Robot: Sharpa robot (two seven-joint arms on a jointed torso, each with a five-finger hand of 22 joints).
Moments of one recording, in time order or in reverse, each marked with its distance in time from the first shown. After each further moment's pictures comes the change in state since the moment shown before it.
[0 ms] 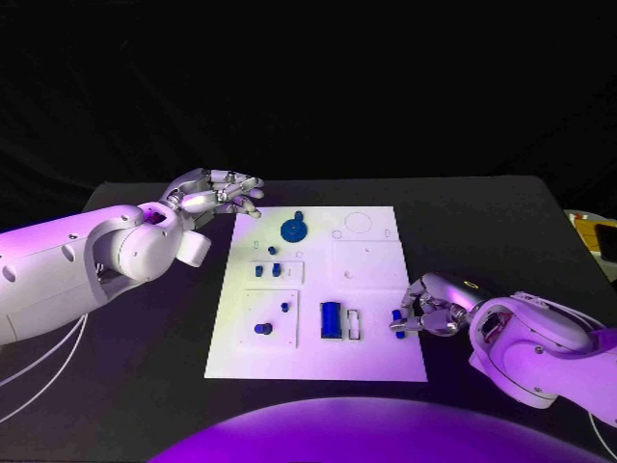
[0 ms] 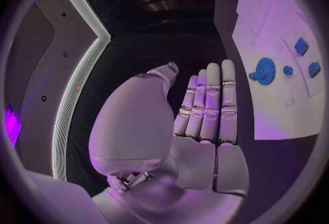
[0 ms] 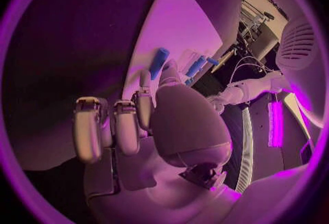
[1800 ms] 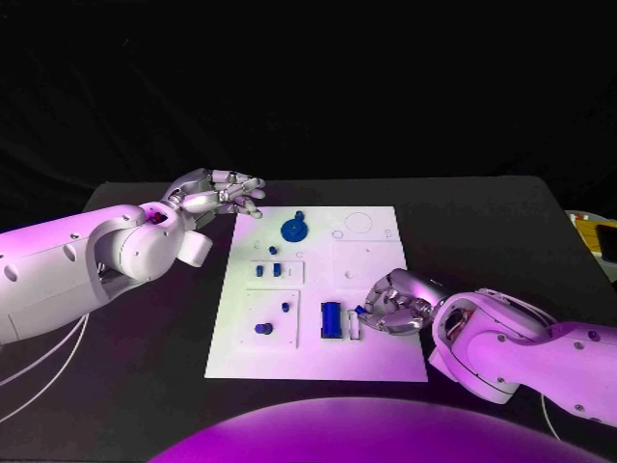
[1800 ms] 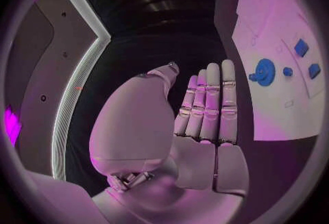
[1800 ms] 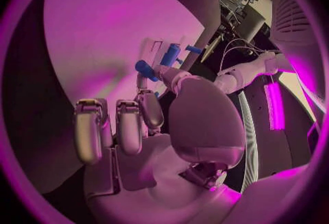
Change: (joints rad) left arm 0.000 0.002 0.000 0.001 0.000 0.002 -0.002; left_hand 0.005 0.005 -0.001 -0.001 0.000 0.000 0.000 0.000 0.000 0.000 0.000 0.000 0.000 0.000 0.000 0.000 0.000 0.000 0.003 -0.004 0.000 -0.003; right arm 0.027 0.128 -0.004 0.014 0.176 -0.058 -0.014; right_hand -0.238 -0.194 0.793 -0.128 0.200 0.012 -0.002 -0.022 0.081 0.019 -0.023 0.004 -0.189 -0.001 -0.023 0.000 0.000 0.000 0.000 -0.008 0.023 0.000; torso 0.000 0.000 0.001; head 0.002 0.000
